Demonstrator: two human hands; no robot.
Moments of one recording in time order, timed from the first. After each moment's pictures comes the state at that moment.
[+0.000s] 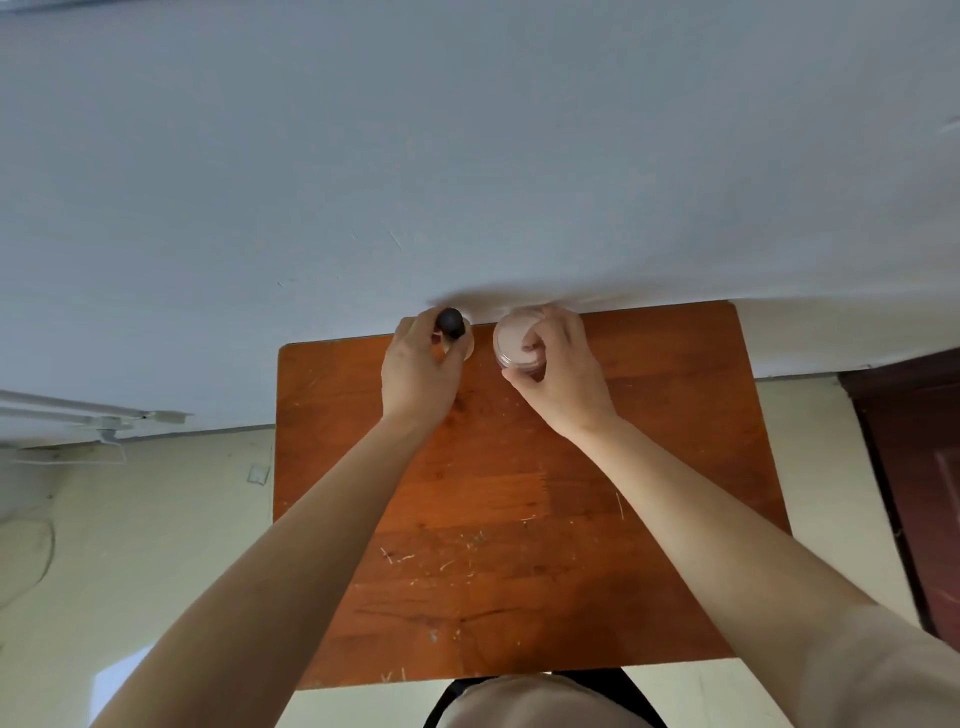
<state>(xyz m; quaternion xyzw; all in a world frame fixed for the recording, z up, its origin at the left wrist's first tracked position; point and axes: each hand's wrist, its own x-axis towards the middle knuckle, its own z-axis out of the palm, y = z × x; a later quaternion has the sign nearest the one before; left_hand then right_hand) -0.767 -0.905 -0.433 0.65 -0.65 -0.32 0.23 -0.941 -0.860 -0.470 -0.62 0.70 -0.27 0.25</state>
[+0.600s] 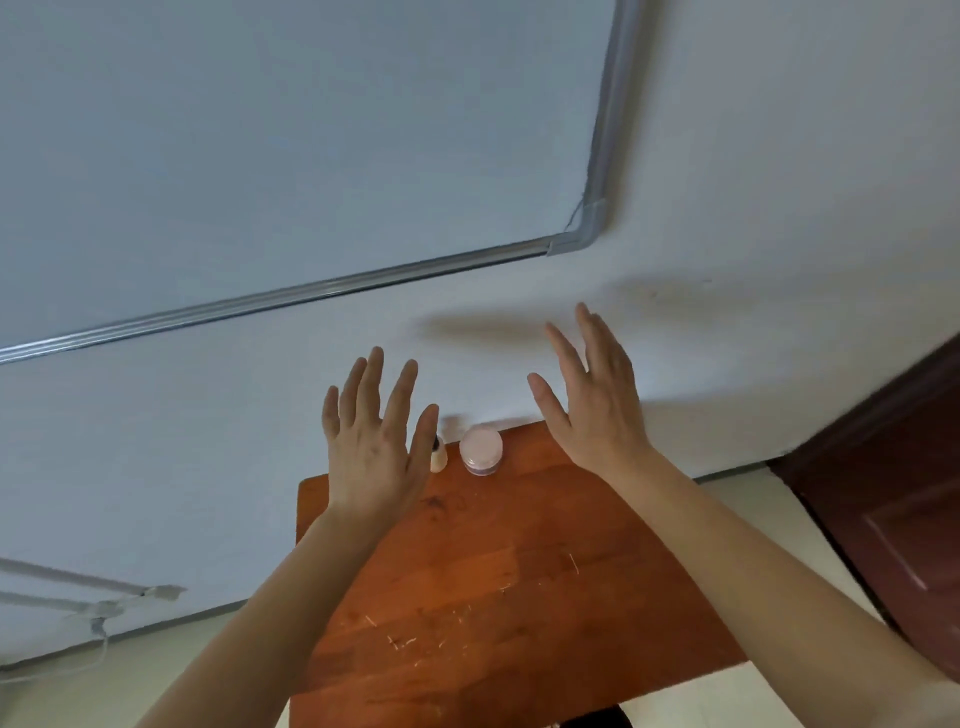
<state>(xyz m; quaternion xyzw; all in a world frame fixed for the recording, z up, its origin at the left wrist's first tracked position) -0.747 -0.846 -0.258 0.50 -0.83 -0.01 0.25 -0.993 -0.804 -0.272 -0.64 0.72 -0.26 -0.06</state>
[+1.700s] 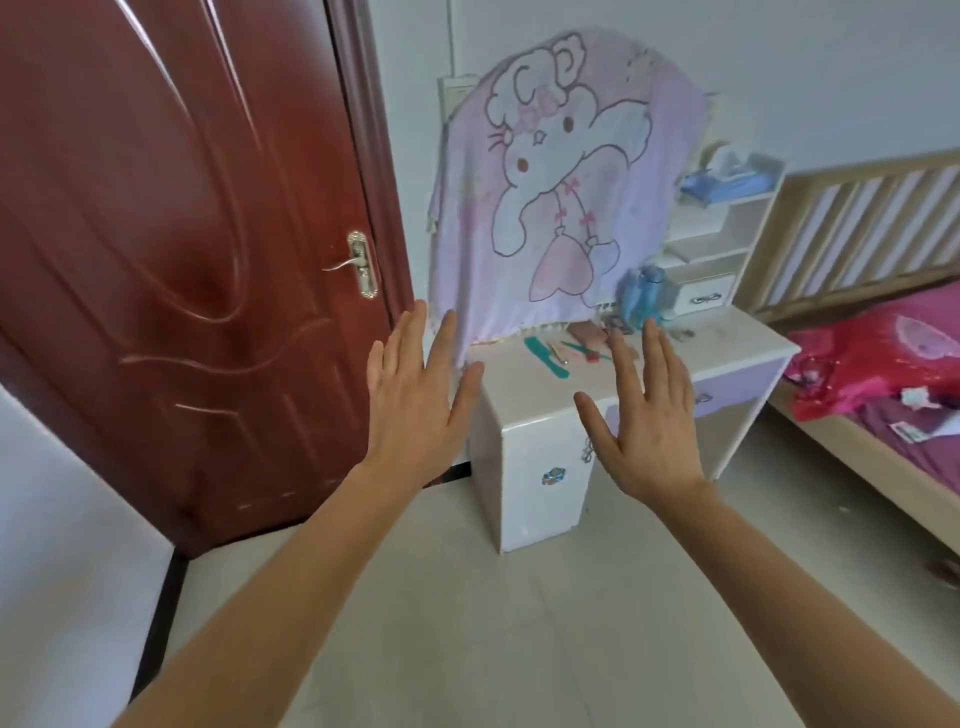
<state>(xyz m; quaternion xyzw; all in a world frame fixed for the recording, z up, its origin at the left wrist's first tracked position) -1.009 -0.113 -0.138 -0.32 -0.89 -0.22 0.24 -0.899 0.110 -0.184 0.13 0.92 -0.09 -0.35</state>
